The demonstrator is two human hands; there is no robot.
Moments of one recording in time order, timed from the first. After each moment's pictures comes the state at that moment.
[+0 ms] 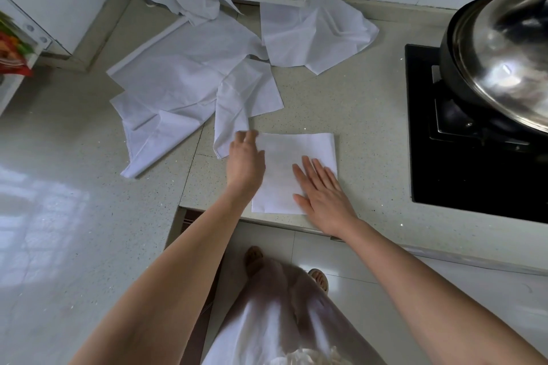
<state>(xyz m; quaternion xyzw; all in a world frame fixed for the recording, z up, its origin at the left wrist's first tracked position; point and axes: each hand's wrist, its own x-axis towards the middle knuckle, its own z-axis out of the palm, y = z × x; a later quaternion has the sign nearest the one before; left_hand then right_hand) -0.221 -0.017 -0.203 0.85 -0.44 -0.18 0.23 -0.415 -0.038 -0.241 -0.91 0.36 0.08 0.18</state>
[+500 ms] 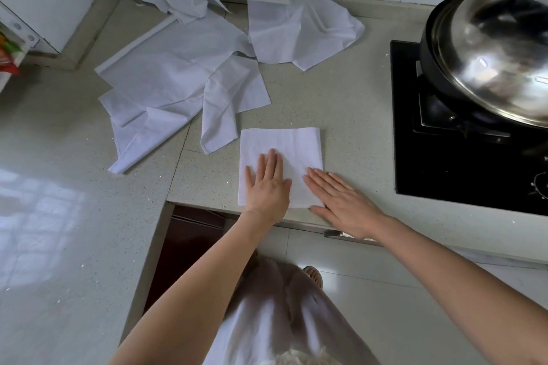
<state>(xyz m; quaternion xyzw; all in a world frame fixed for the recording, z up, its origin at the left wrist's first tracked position) -0.299 0.018 -0.225 0.79 -0.56 -0.25 0.01 -0.486 -0.055 -0.229 -0.95 0.24 0.13 0.14</state>
